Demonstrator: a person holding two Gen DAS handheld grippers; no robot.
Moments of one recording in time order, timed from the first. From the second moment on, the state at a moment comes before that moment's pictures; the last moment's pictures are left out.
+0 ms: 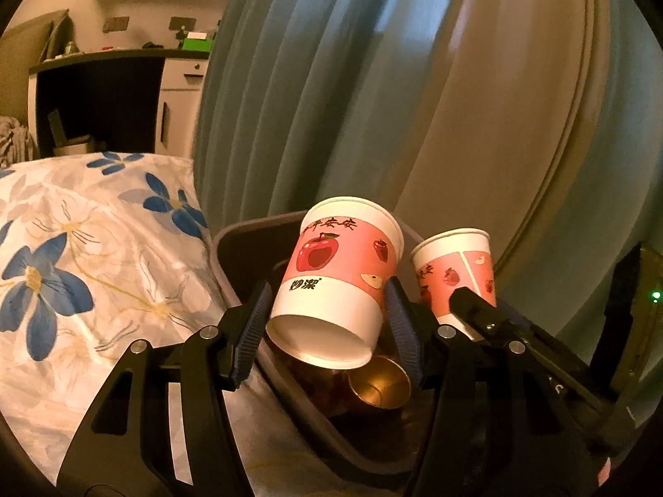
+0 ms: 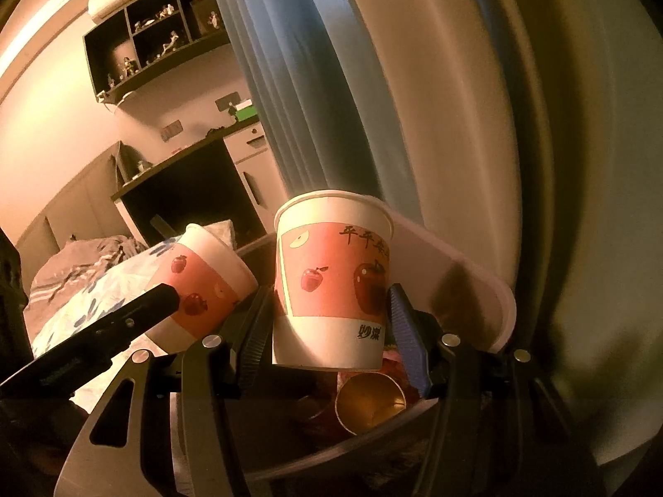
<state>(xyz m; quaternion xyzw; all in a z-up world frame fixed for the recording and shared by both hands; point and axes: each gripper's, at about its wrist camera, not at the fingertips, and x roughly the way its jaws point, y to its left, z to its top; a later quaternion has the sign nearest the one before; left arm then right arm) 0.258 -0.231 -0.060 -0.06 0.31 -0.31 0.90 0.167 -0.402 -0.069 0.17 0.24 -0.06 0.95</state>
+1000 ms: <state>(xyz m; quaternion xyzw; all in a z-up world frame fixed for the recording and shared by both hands) 0.176 -0.115 -0.035 -0.01 0.25 -0.11 0.96 0.126 -0.334 -0.036 0.08 0.20 -0.07 0.97</state>
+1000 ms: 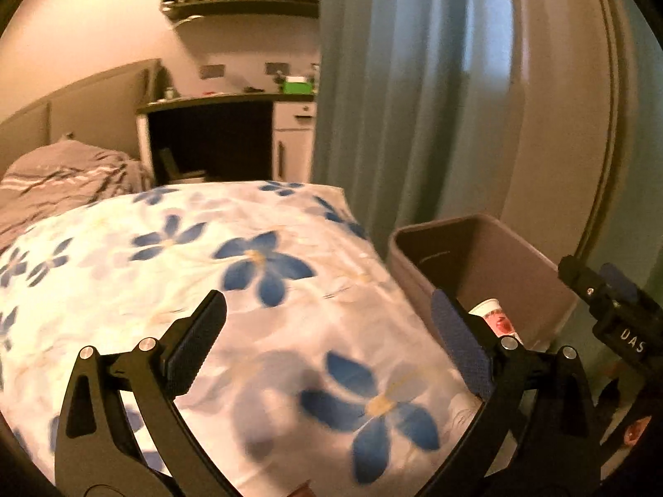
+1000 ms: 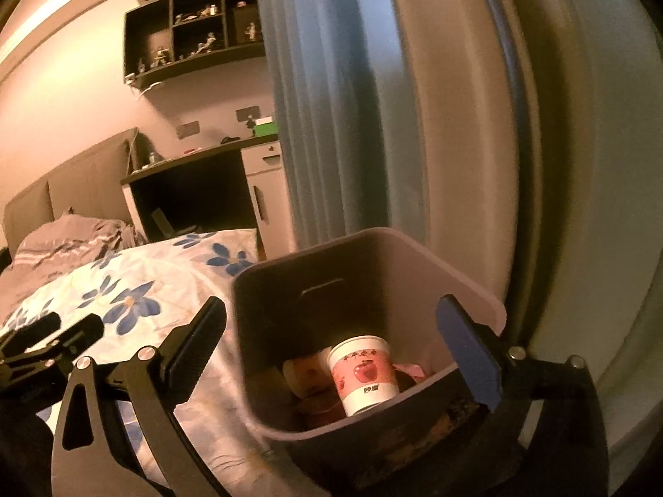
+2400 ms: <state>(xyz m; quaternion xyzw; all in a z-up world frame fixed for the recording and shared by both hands) 0.037 0.006 0.009 -0.04 0.20 -0.05 0.98 0.001 -0.197 0.012 0.01 0.12 -0.05 0.99</state>
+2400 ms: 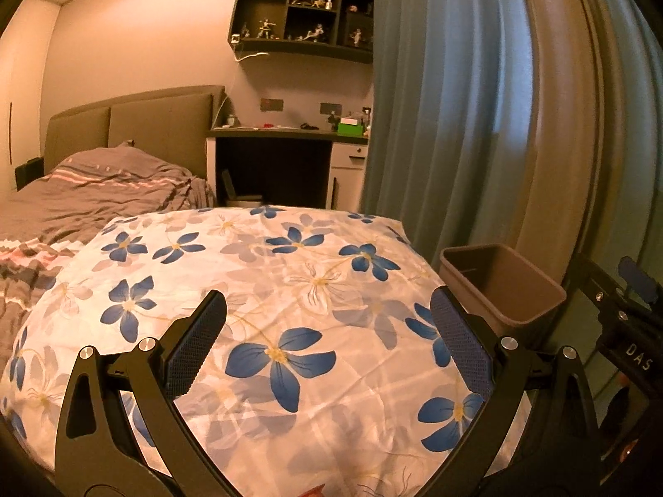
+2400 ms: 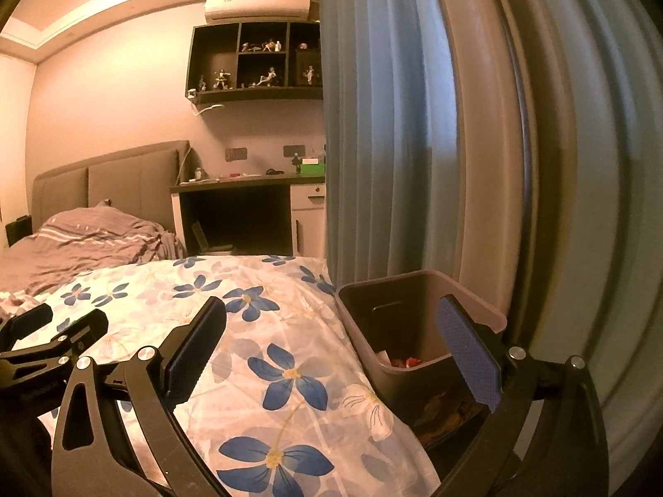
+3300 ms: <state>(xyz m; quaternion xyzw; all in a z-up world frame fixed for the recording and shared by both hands) 0.036 0.008 0.009 -0.04 0.20 -0.05 0.98 0.000 -0.192 0.013 0.01 0.12 -0.04 0.99</state>
